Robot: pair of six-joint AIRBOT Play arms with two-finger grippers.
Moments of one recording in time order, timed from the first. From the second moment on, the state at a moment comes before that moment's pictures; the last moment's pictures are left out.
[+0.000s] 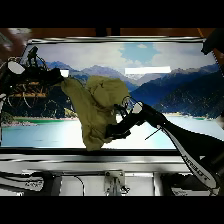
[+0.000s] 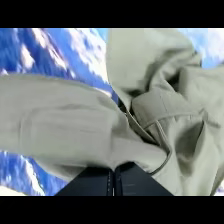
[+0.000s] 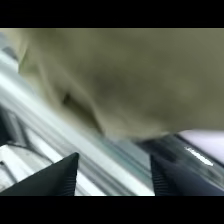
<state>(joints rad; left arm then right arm) 0.06 -1.60 1.53 1.01 -0.96 -1.48 0.54 -1.53 1.00 -0.69 1.16 1.43</state>
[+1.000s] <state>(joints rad) -0.08 -1.38 0.95 0.96 -1.25 -1.49 0.12 -1.91 1.75 -0.96 1.17 1.58</state>
